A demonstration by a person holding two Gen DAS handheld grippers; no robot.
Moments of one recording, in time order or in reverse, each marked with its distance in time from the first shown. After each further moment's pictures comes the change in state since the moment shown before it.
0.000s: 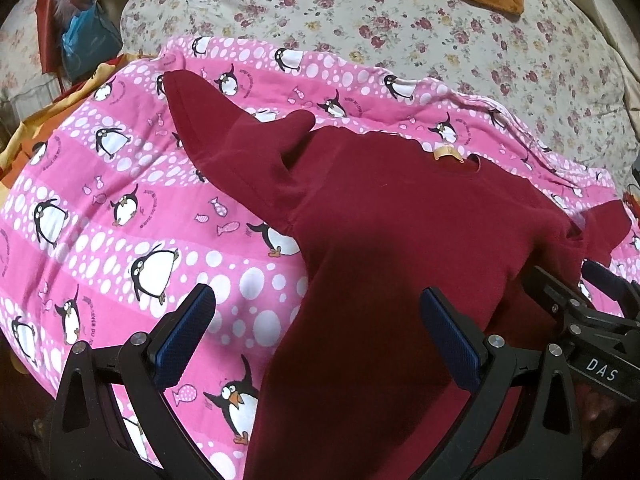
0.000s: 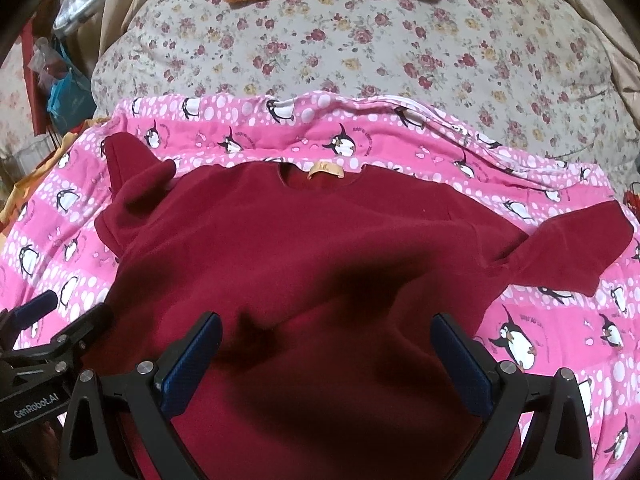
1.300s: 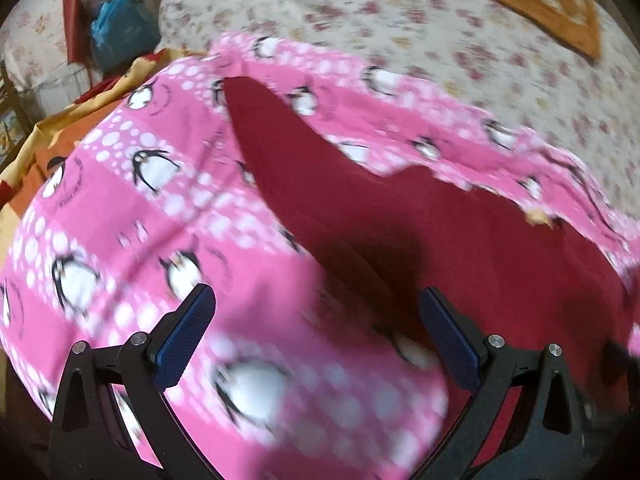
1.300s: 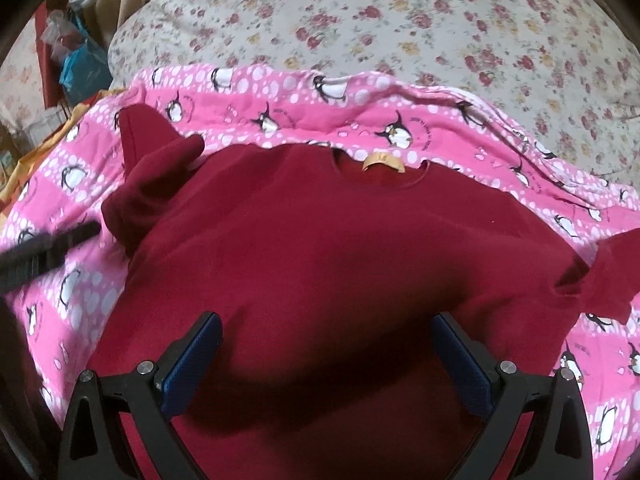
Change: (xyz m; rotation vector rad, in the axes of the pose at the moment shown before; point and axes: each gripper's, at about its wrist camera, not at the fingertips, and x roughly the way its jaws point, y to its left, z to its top) left arm 0.054 0.101 0.077 -0.097 -0.001 0.119; right arm 0.043 0.047 0.011 -0.076 0.072 0.047
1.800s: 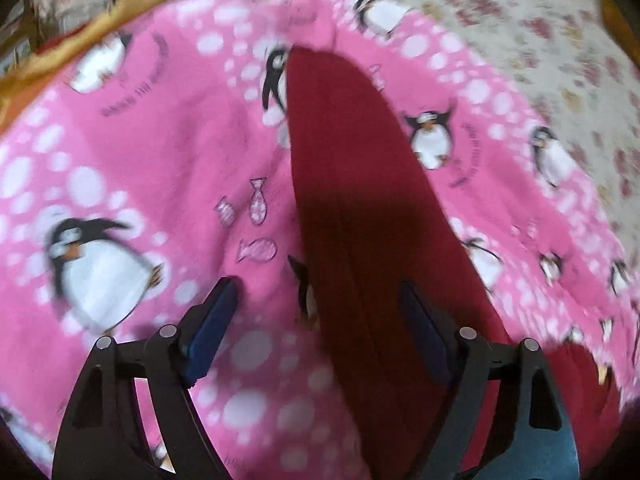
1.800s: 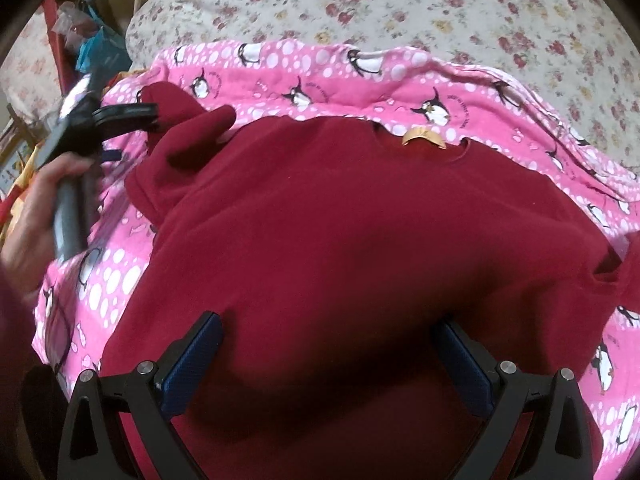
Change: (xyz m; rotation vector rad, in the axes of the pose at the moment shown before) left arm 0.139 0.068 0.096 -0.256 0.090 0.045; right arm 0.012 0.016 -0.006 -0.016 0.063 0.097
